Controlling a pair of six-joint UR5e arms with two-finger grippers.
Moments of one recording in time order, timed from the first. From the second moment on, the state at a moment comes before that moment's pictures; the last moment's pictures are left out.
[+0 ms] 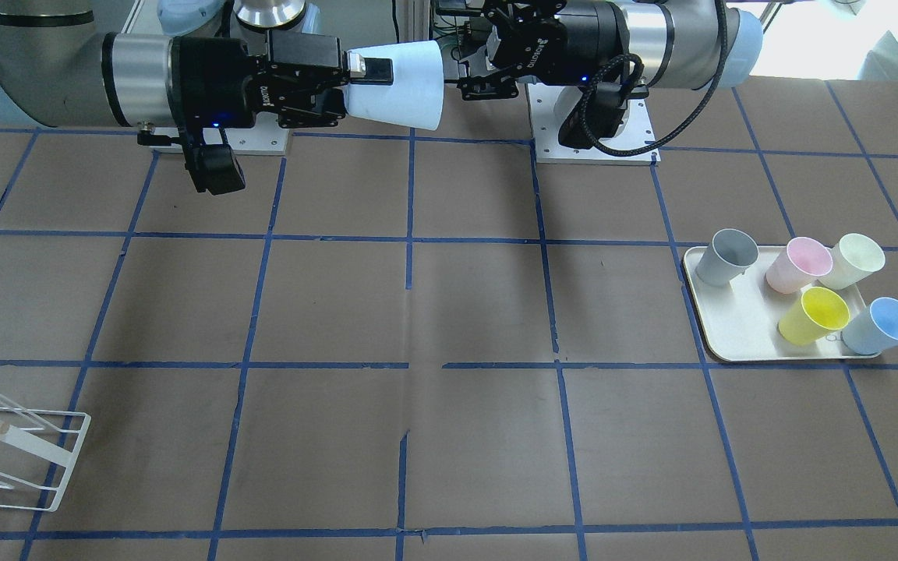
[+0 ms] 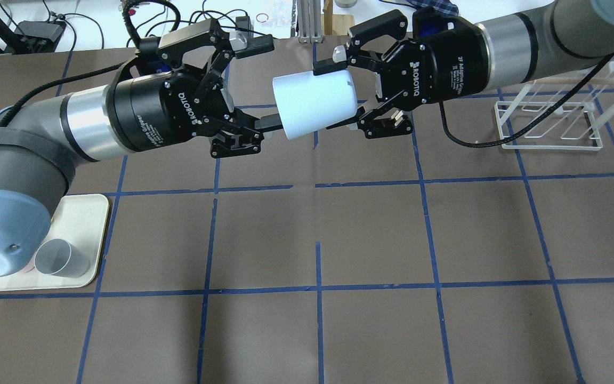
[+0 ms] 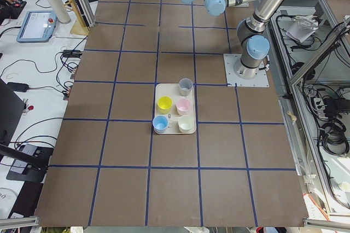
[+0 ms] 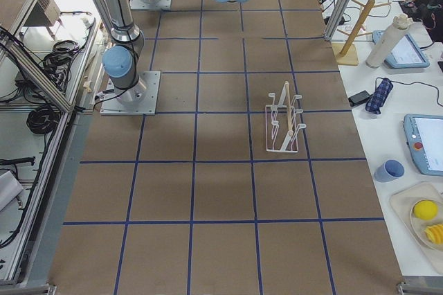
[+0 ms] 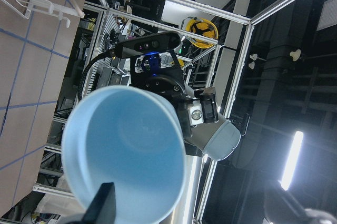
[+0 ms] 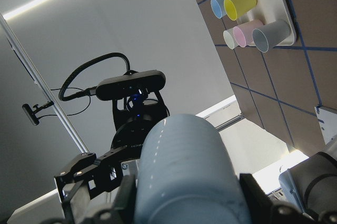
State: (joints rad) left arm -1.47 -1.37 -2.01 -1.65 -0.10 0.03; right arm 1.48 -1.47 1.53 -0.53 -0.27 -0.66
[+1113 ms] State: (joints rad) left arm -1.47 -1.36 -2.02 -1.65 -0.10 0.02; right arm 1.51 -1.48 1.53 -0.53 -0.27 -0.66
